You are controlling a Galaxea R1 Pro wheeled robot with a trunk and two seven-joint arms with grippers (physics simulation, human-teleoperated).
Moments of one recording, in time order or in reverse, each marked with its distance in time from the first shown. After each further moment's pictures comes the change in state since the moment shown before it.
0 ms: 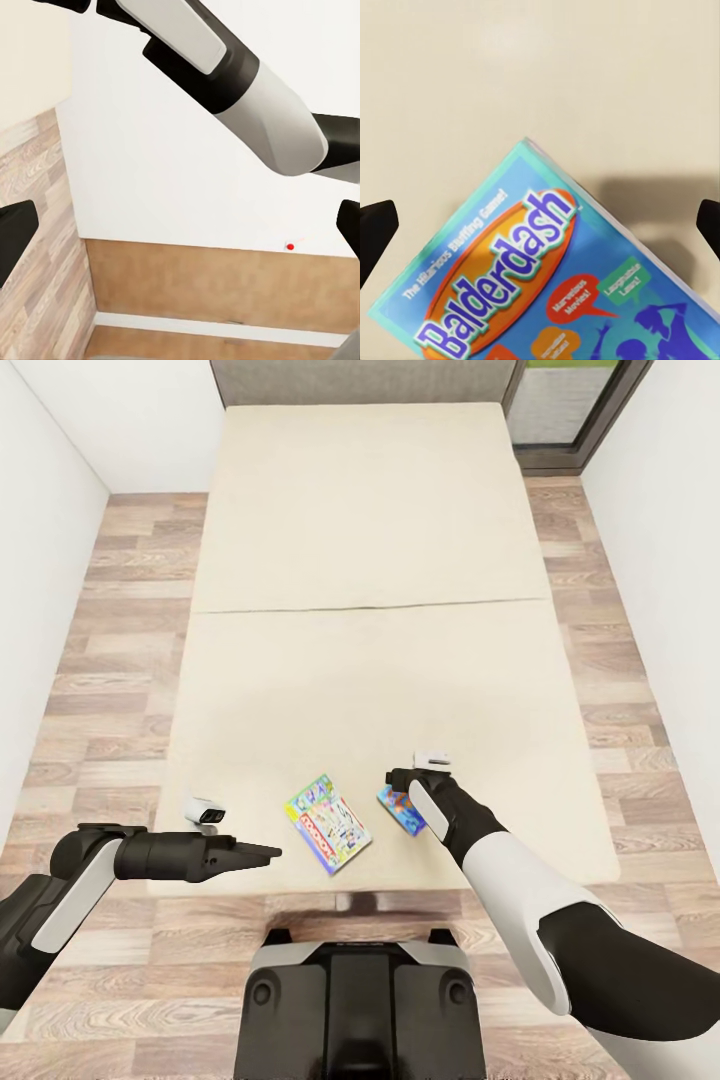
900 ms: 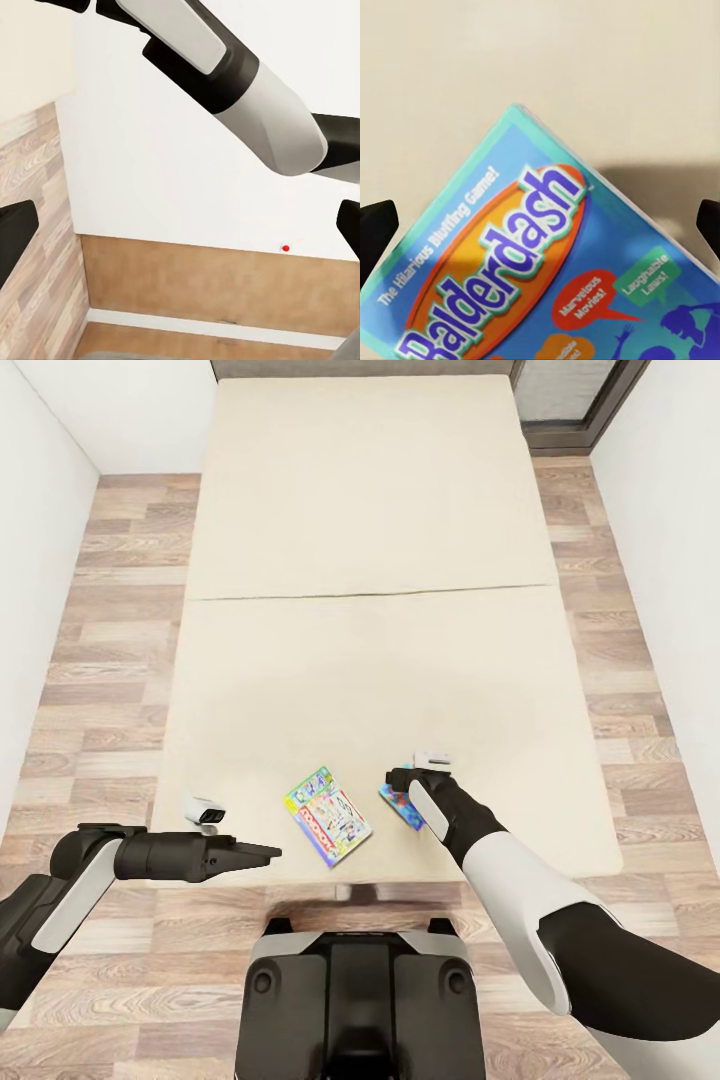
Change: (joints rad) left arm 0.000 0.000 0.000 0.000 0.000 0.000 0.000; right arm 0.000 0.000 0.000 -0.001 0.000 -0.004 0.000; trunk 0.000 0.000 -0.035
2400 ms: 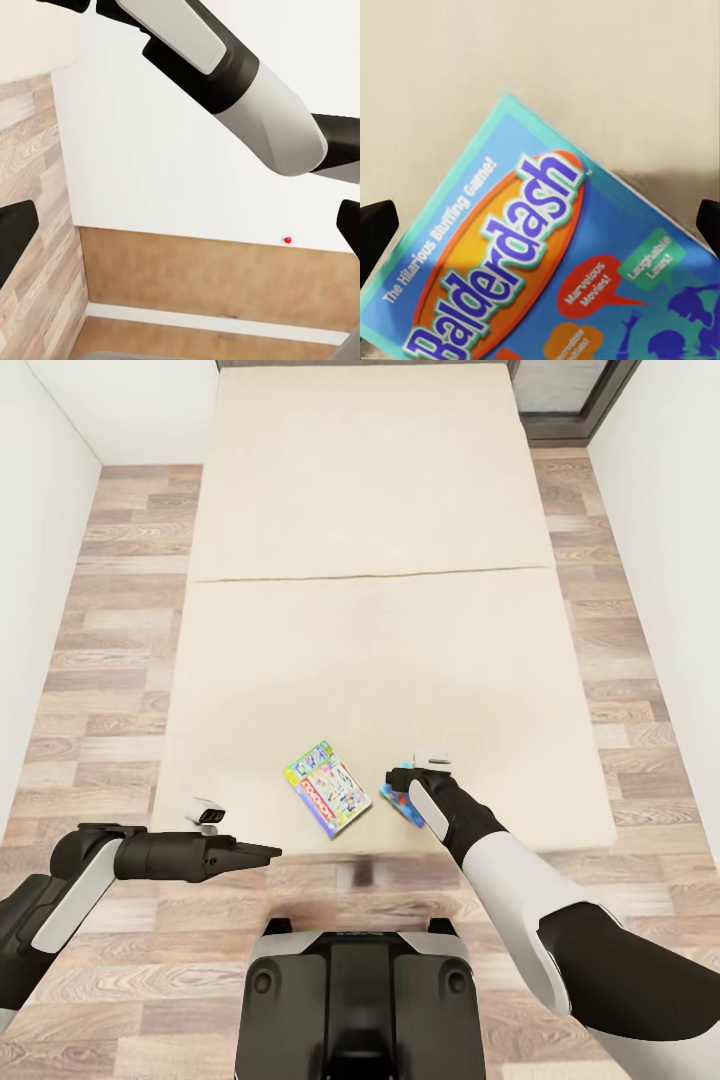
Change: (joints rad) left arm 0.000 0.000 0.000 0.000 0.000 0.000 0.000; right arm 0.000 0.000 0.000 -0.001 0.000 -0.002 0.000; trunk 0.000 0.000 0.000
